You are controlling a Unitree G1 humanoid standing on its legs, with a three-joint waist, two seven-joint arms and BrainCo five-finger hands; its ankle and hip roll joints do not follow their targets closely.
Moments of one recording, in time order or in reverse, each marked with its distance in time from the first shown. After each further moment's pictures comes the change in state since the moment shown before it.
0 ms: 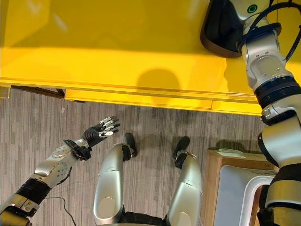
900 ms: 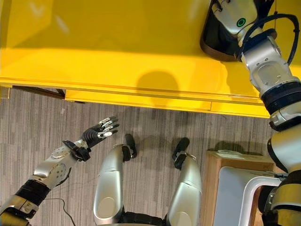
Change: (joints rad) left arm 0.013 0.000 0.017 -0.001 0.003 -0.005 -0.007; right arm 0.069 -0.079 0.032 -0.108 -0.201 -0.118 -0.004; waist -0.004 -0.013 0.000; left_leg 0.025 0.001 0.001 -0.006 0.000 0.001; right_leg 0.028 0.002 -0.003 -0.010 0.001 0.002
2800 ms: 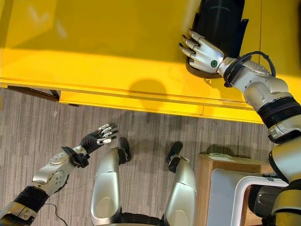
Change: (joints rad) left arm 0.071 -0.010 0.005 0.000 0.055 -0.019 -0.029; right arm 0.146 -0.025 -0.045 -0.128 -0.490 -0.187 -0.212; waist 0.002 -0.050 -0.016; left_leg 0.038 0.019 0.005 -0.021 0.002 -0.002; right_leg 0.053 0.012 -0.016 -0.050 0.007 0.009
